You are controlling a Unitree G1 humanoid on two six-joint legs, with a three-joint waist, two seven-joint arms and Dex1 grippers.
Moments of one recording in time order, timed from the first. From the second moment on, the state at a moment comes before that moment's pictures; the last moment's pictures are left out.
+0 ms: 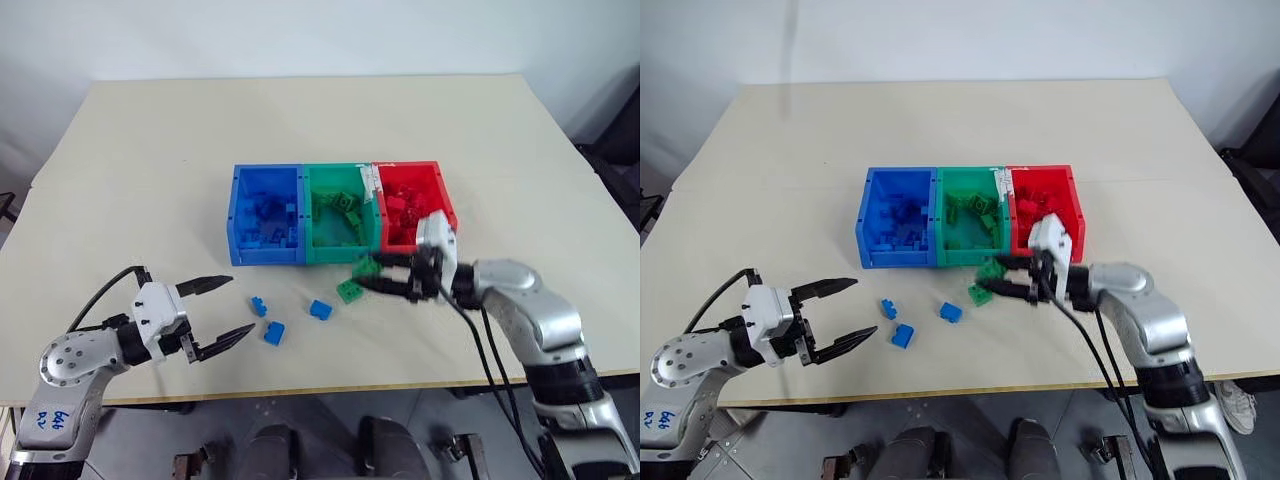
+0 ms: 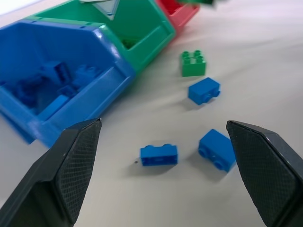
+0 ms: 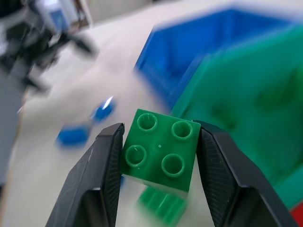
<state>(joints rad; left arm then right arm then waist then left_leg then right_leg) 0.10 0.67 0.26 -0.30 -0.43 0.07 -0.90 -0.59 -0.50 0.06 -0.04 0.50 0.53 1.00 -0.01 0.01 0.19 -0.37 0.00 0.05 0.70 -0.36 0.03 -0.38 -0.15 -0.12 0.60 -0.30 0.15</state>
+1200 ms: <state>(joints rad) -0.01 0.66 0.16 -0.26 -0.44 0.09 -0.95 -0.27 -0.78 -0.17 0.31 0.42 -0.06 1.45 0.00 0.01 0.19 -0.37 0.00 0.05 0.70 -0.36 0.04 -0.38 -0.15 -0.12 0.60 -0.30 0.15</state>
